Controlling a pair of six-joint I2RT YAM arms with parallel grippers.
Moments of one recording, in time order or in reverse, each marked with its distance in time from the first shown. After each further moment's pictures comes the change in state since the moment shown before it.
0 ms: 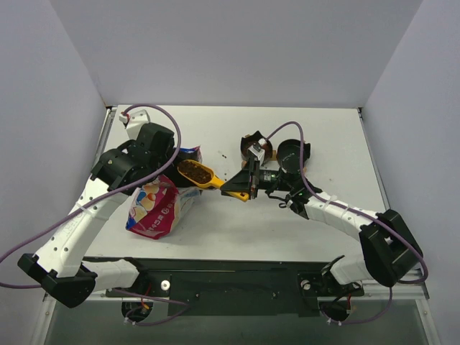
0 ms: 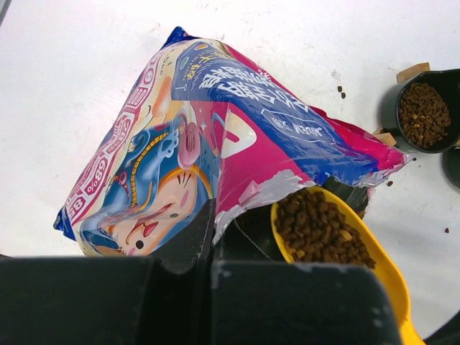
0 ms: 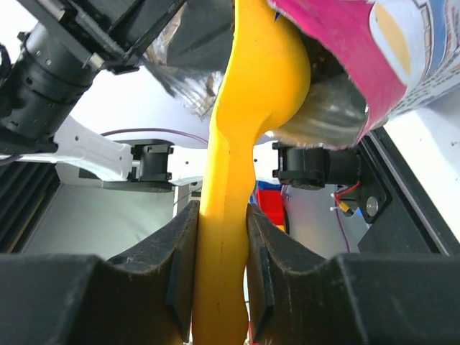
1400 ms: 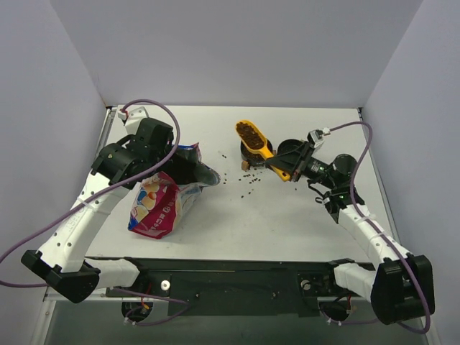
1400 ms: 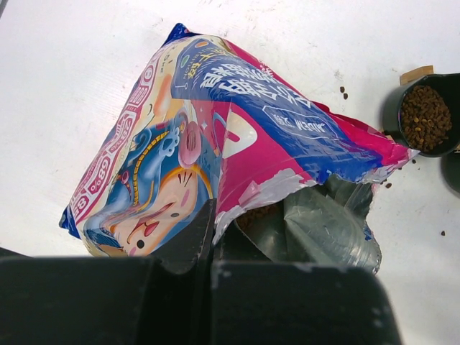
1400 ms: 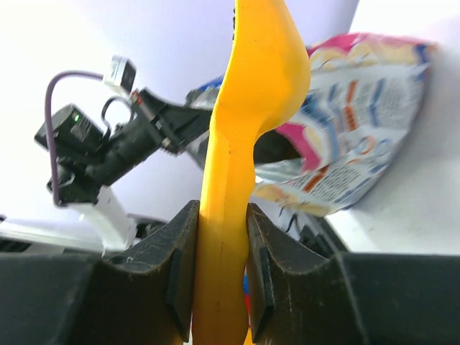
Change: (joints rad) left arm 0.034 0.040 0.052 -0.036 0.028 -0.010; right arm -0.387 -0.291 -0.105 -0.048 -0.005 -0.016
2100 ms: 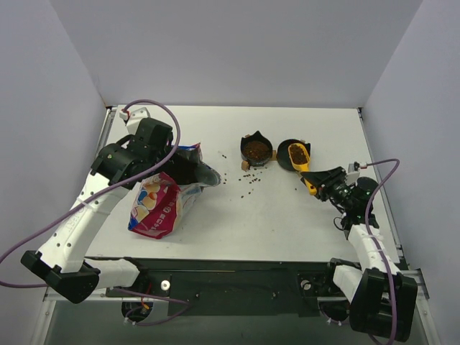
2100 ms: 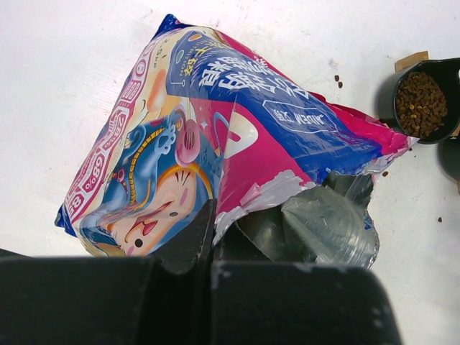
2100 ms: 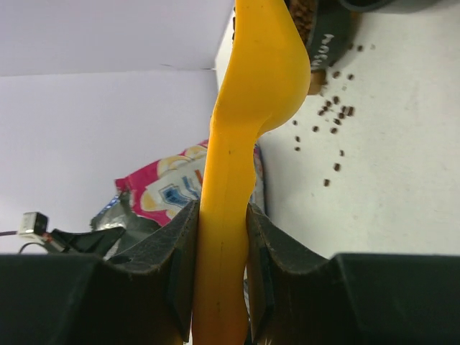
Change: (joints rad) left arm 0.004 -0.002 -0.001 0.002 0.039 0.016; right arm -0.451 -0.150 -0.276 -0.230 0.094 -0.163
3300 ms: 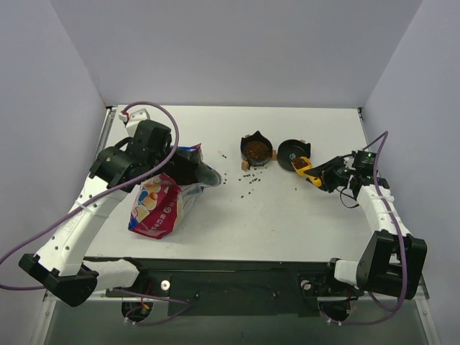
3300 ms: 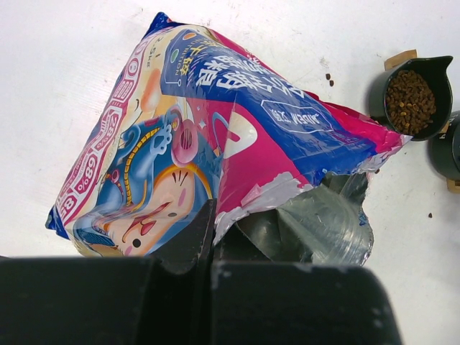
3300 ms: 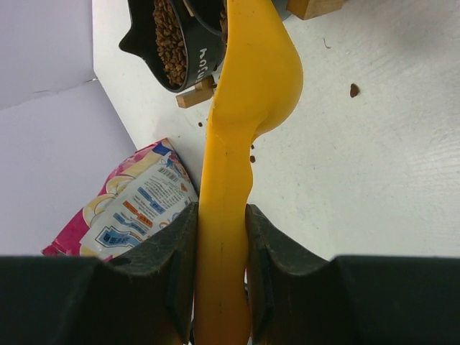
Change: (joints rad) left arm 0.000 -0.027 -0.034 0.032 0.020 -0.001; right arm 0.004 0.291 0.422 -0.738 0.148 -0.354
